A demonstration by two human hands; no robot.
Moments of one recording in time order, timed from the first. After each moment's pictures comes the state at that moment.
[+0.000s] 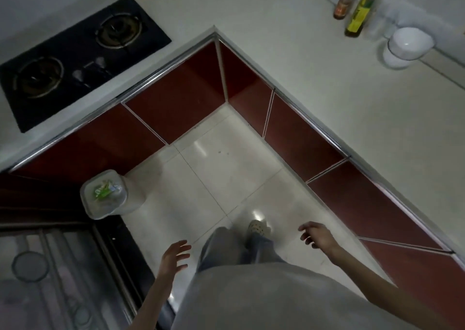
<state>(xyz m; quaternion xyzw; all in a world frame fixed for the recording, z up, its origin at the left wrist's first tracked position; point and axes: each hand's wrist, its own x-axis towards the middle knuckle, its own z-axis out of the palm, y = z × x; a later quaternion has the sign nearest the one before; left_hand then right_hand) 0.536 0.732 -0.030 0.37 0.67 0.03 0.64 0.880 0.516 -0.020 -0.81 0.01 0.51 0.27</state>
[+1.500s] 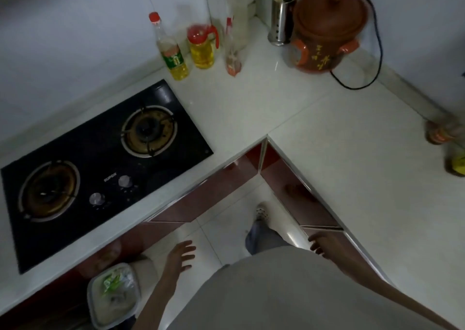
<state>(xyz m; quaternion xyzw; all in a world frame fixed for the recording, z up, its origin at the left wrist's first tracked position) 0.786 1.232 -0.009 0.40 0.67 0.04 0.63 1.131 1.027 -0.017 -0.80 0.02 0.54 0.25</state>
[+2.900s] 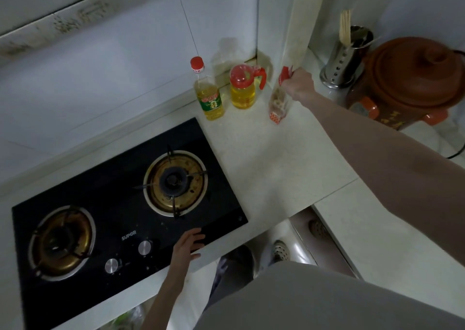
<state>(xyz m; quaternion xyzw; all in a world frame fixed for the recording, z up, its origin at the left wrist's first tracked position) 0.871 1.479 -0.003 0.37 0.68 0.11 0.63 1.325 1.647 0.098 -0.88 -0.26 0.26 0.31</state>
